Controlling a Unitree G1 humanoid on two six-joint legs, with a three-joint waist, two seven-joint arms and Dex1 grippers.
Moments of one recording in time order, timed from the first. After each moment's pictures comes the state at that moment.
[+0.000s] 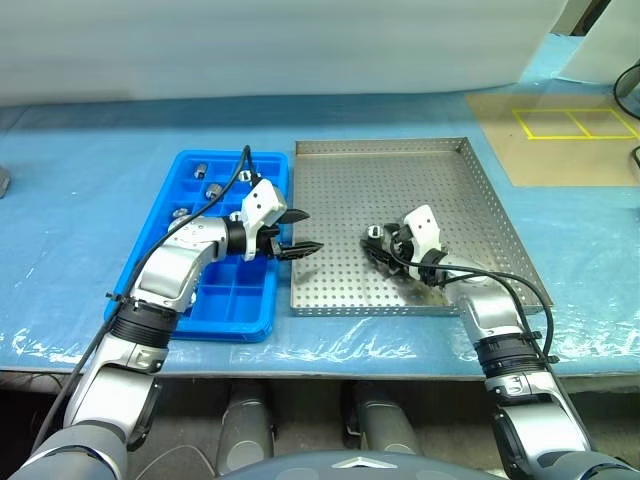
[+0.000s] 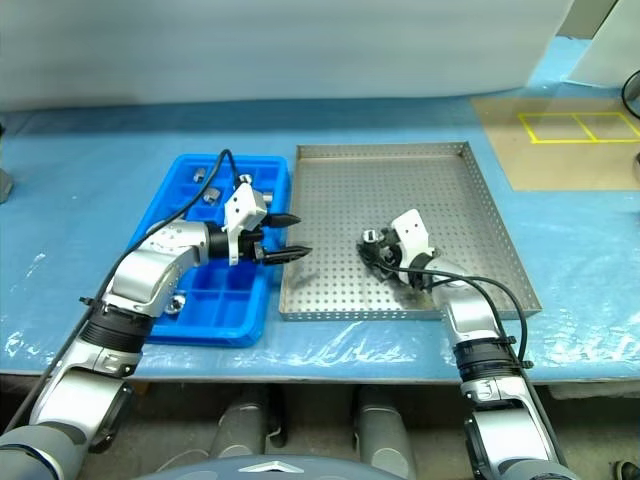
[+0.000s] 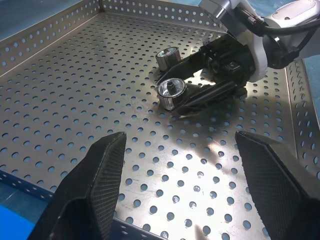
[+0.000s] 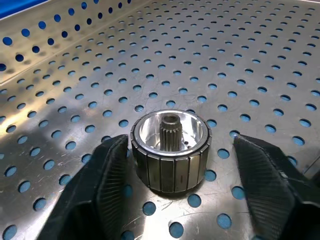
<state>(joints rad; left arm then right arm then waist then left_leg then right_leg) -0.58 0.45 -0.18 0.08 -0.29 0.39 -1.00 -0.41 -0.35 0.03 0.28 0.16 0.27 0.63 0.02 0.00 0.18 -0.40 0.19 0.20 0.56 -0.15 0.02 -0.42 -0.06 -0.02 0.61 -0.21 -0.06</state>
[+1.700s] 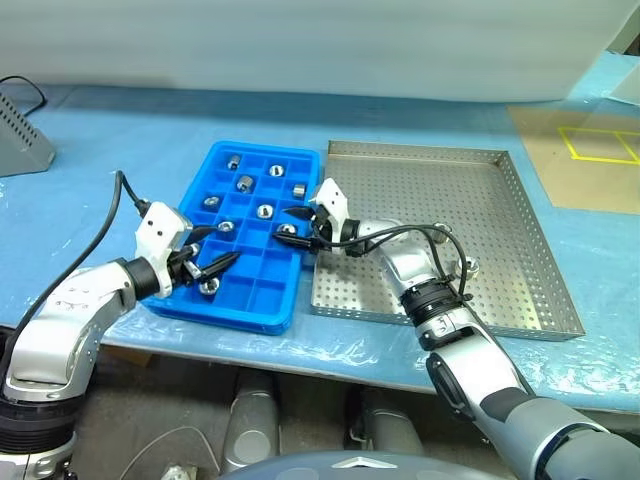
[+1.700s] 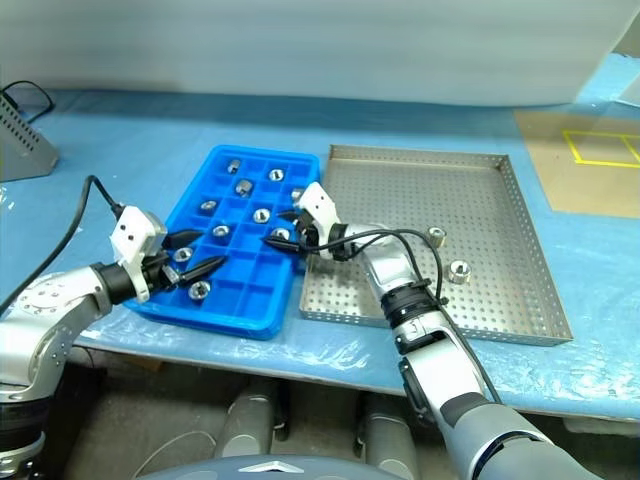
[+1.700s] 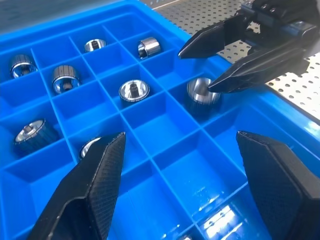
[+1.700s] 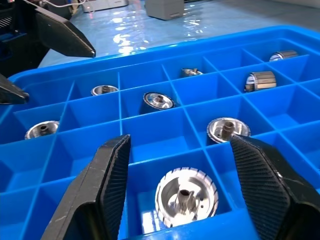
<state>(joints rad) -0.12 0.67 0.20 -0.41 -0.44 0.64 -0.73 -0.77 -0.10 0.20 0.58 0.13 0.13 0.89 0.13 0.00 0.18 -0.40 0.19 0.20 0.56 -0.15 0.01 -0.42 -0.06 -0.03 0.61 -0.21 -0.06</state>
